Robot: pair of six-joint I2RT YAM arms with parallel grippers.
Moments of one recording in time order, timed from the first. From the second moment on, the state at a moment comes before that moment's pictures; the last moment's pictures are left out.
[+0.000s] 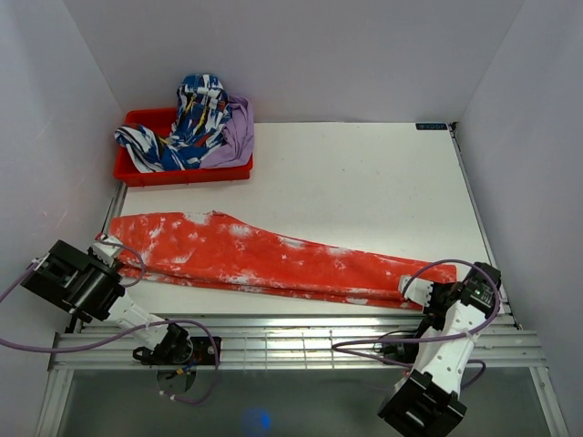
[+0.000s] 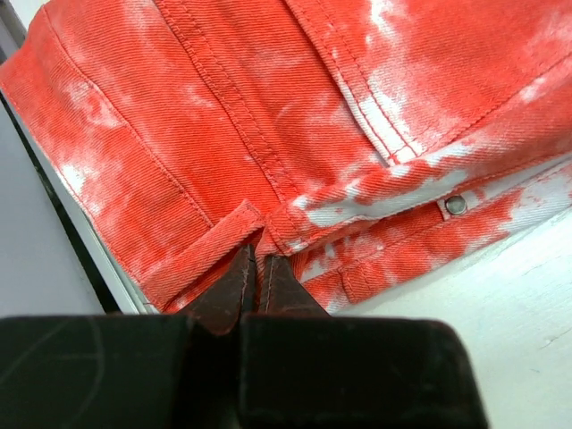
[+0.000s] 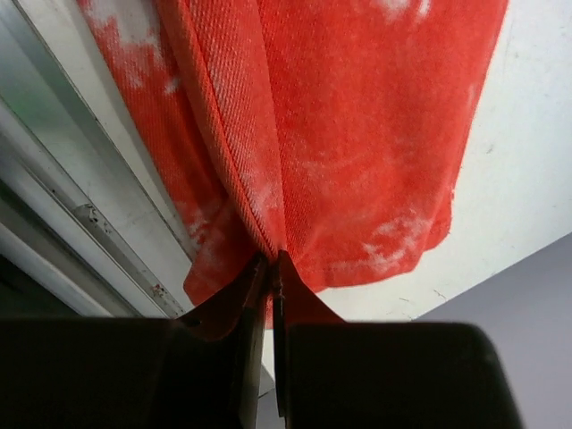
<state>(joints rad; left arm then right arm) 1.10 1.74 0.93 -0.73 0.93 1.83 -0.63 0.57 0.38 -1.09 -0.35 -1.98</state>
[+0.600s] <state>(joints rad) 0.94 1.67 0.89 -0.64 0.80 1.84 -0.63 0.92 0.43 -0.86 -0.31 -2.00</state>
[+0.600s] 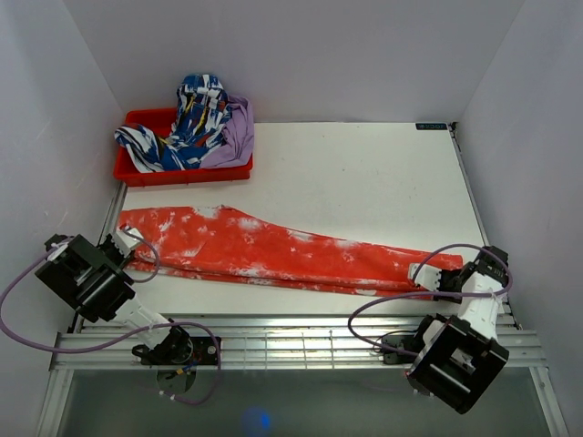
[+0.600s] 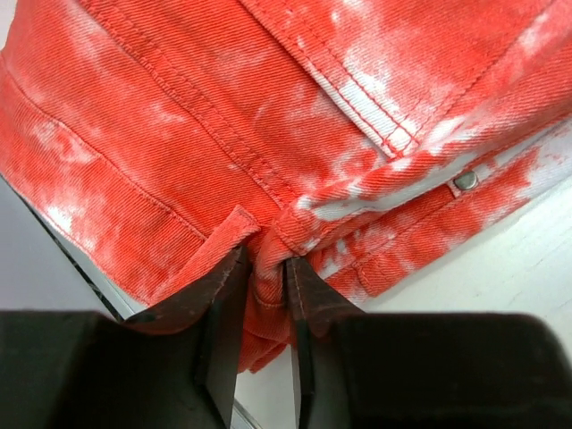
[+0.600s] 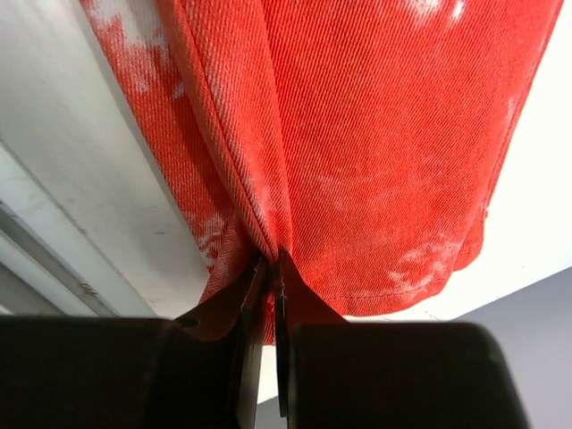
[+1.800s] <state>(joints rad) 0.82 1.56 1.23 -1.25 0.75 1.85 -0.57 1.24 1.08 -1.07 -0.28 -1.99</state>
